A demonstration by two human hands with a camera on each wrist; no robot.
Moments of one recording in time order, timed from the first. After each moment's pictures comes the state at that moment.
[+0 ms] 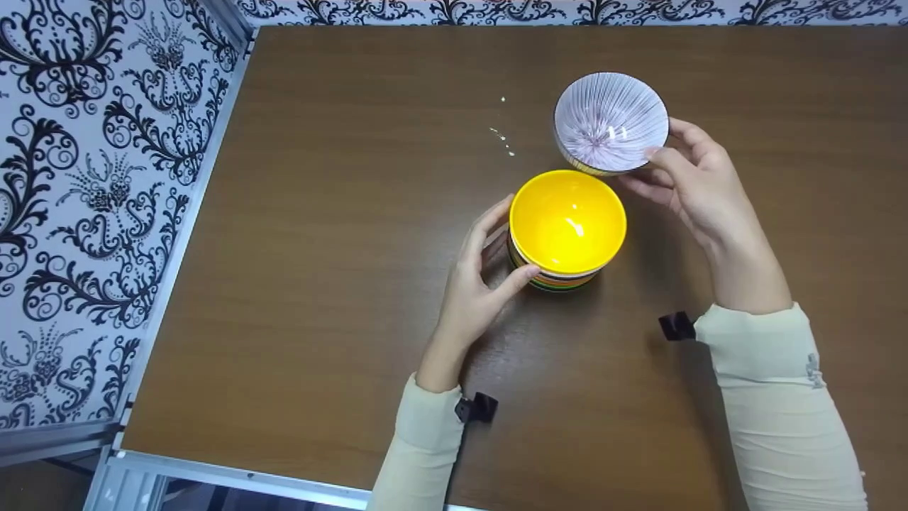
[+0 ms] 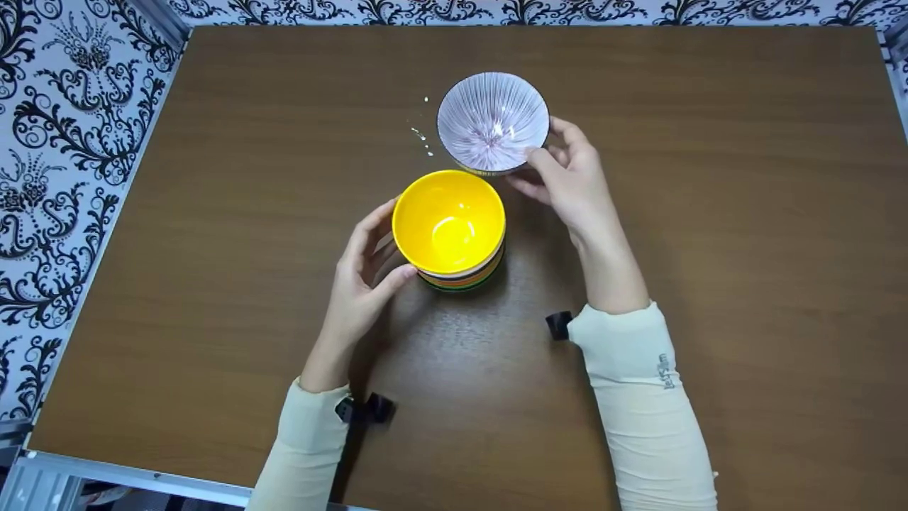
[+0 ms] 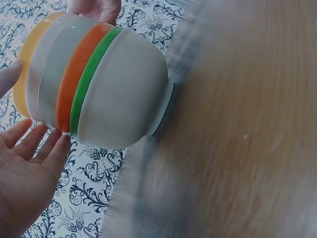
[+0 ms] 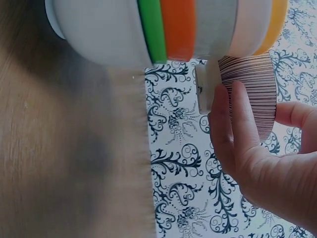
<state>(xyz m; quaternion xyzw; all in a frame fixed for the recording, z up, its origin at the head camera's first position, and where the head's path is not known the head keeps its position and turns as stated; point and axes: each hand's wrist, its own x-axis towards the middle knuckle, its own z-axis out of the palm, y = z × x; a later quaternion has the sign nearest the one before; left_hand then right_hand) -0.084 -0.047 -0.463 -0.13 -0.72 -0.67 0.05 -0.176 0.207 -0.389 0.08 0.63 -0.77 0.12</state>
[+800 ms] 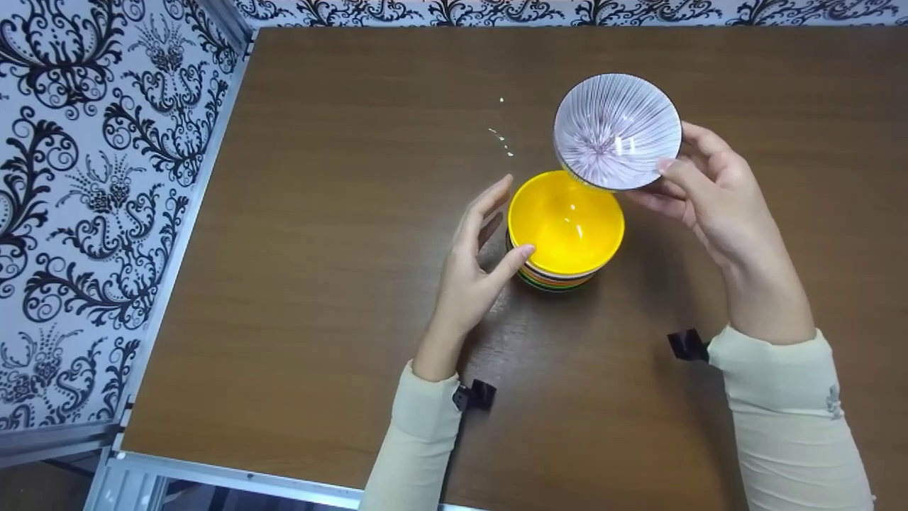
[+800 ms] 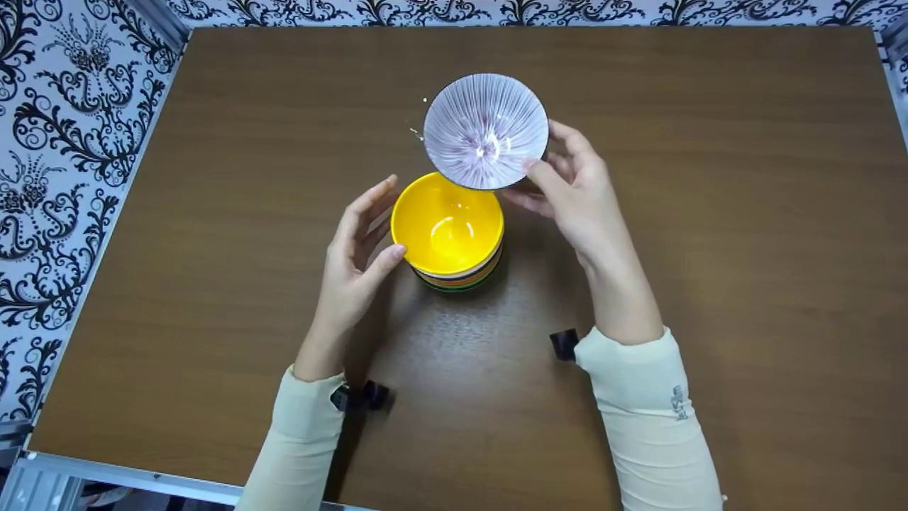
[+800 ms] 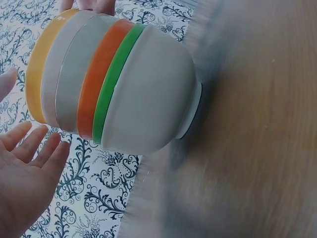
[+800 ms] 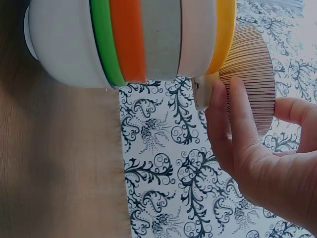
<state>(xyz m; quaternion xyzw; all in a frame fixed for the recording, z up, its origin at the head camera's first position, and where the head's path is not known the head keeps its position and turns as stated) -0.095 -0.048 -0.445 -0.14 -0.74 -0.66 0.08 -0.148 0.209 -0.375 -0.02 0.59 -0.80 0.09</state>
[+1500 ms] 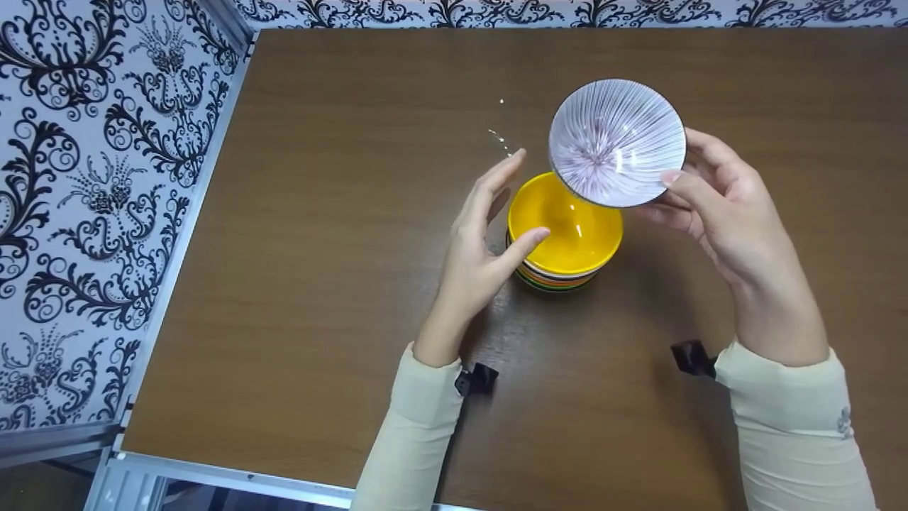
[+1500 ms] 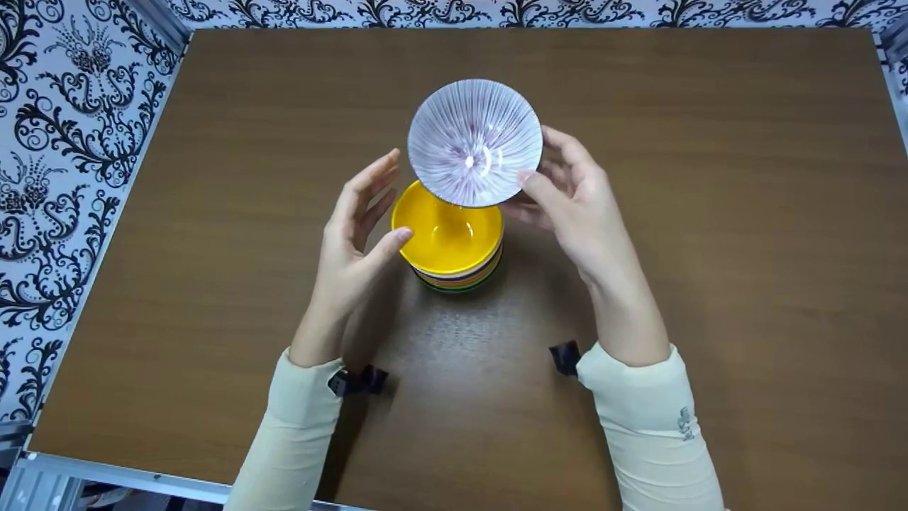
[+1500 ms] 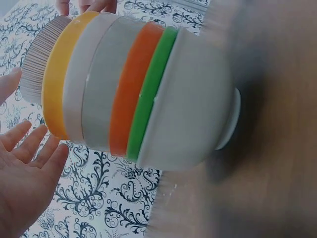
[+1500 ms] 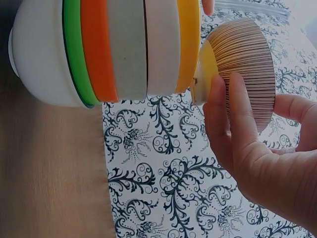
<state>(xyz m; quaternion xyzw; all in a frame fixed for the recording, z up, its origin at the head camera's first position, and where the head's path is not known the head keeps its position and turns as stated) -0.109 -0.044 -0.420 -0.19 -0.74 -0.64 0.12 -0.131 0.208 -0.365 -0.05 0.59 -0.80 0.09</state>
